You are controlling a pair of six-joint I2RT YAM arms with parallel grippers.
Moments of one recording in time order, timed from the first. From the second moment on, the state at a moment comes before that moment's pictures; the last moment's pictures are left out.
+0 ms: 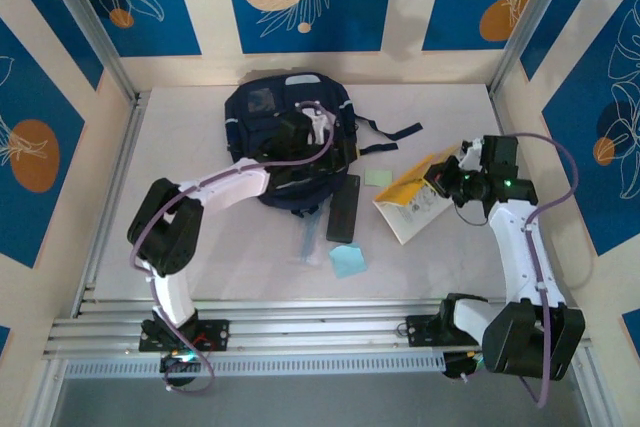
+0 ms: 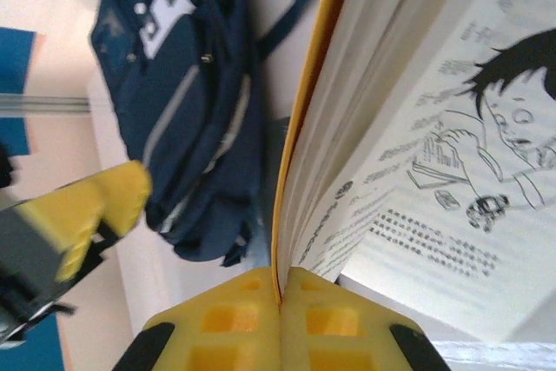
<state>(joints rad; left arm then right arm) -0.65 1.84 1.29 0.07 0.45 -0.78 -0.13 1.10 0.97 -0.75 -0.61 0.63</state>
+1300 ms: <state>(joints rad) -0.46 1.71 0.92 0.13 0.38 -0.84 0.20 1.76 0.91 -0.05 -0.93 0.62</state>
